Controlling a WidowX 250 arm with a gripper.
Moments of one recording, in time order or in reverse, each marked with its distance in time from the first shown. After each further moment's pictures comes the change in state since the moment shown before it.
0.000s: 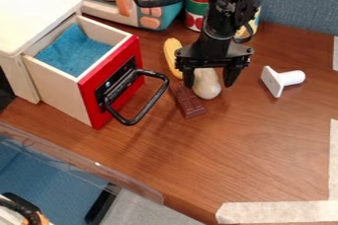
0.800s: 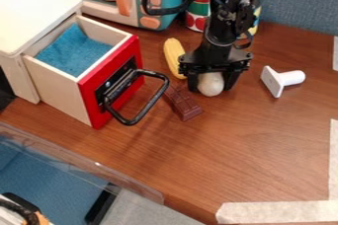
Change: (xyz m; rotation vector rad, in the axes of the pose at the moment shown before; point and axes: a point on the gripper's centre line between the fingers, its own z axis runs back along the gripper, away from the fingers) arm 0.006 -0.005 -0.022 0.006 0.005 0.025
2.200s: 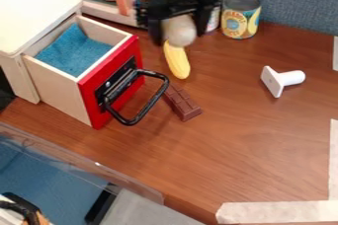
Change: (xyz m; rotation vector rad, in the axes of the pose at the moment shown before) arm 0.017 0.064 0.108 -0.041 -0.060 0.226
